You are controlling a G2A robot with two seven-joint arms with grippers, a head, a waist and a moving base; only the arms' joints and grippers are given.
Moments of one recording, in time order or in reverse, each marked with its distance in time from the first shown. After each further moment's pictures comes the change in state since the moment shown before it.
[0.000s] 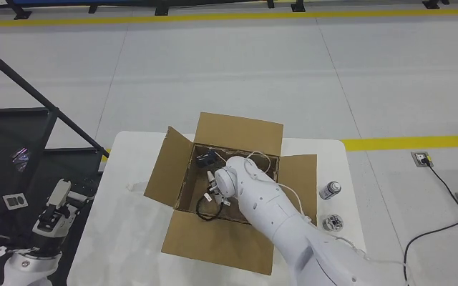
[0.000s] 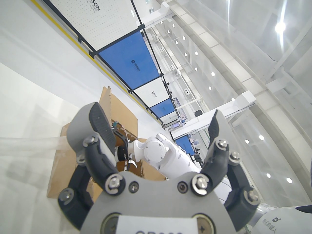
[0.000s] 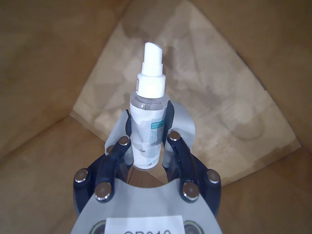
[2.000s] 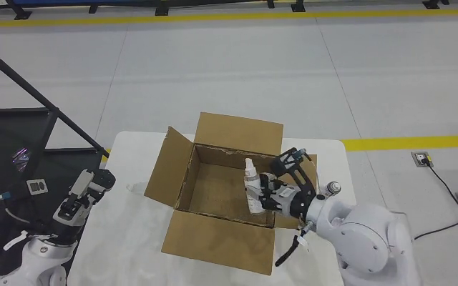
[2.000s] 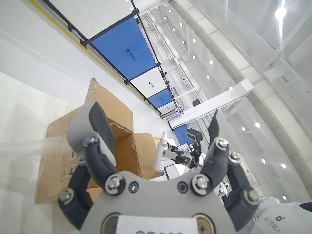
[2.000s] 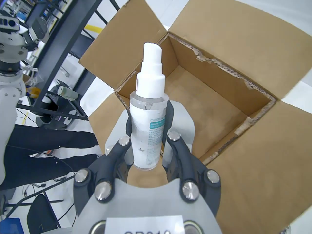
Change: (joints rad) left arm -0.077 0.020 0.088 -0.004 0.046 0.034 -0.011; right arm -0.934 0.513 0.928 -1.875 -0.164 -0.039 0.372
